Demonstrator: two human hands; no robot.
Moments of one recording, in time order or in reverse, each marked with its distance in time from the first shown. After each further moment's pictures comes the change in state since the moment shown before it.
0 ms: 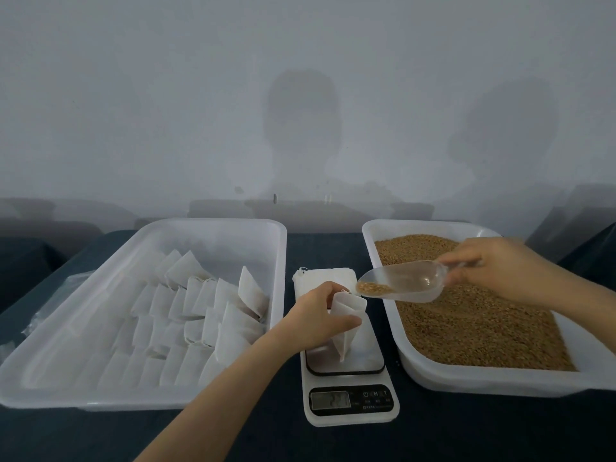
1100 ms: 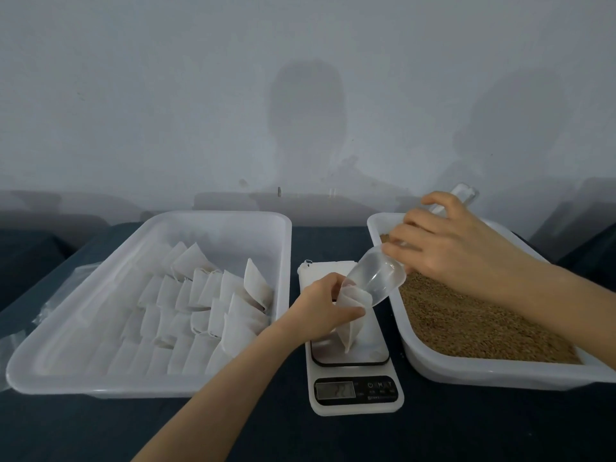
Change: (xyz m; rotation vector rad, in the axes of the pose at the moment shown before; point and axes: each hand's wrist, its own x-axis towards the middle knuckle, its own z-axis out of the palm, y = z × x) left_hand 0.000 -0.001 -0.002 -0.034 0.014 0.032; right_hand 0.006 -0.070 0.009 -0.993 0.538 -0.835
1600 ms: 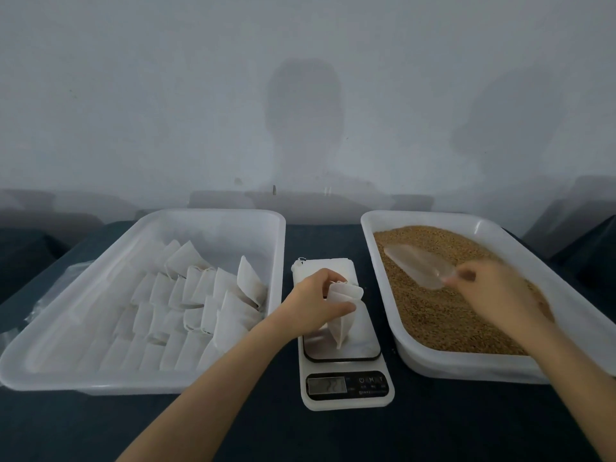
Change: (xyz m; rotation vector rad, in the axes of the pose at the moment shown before) left_hand 0.003 -0.003 0.001 0.026 0.025 -0.016; right_hand -0.086 -0.027 0.057 0.799 -0.495 1.314
